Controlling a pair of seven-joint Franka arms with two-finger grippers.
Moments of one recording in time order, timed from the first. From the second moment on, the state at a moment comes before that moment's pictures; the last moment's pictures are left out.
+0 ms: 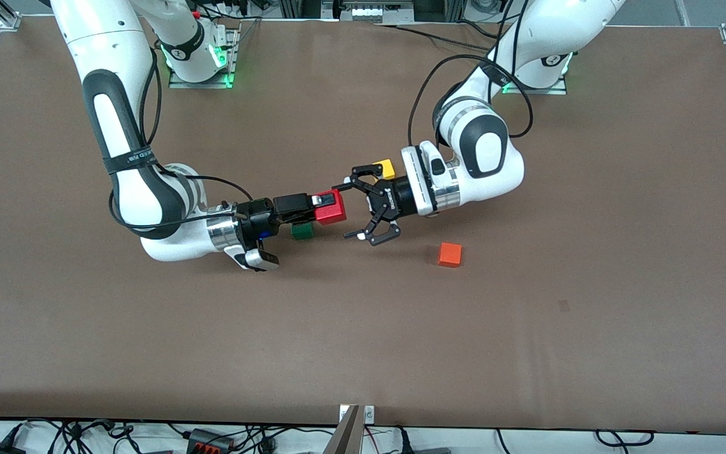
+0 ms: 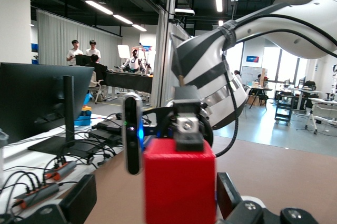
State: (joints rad) left arm -0.25 0.52 -0.37 -1.73 -2.07 2.34 2.40; right arm 0.31 0.66 -0.02 -1.57 1.63 1.59 -0.55
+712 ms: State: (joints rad) left arm -0.10 0.49 -0.37 -1.71 -1.62 2.23 2.09; right arm 0.15 0.63 -0.04 -1.54 1.05 1.57 -0.55
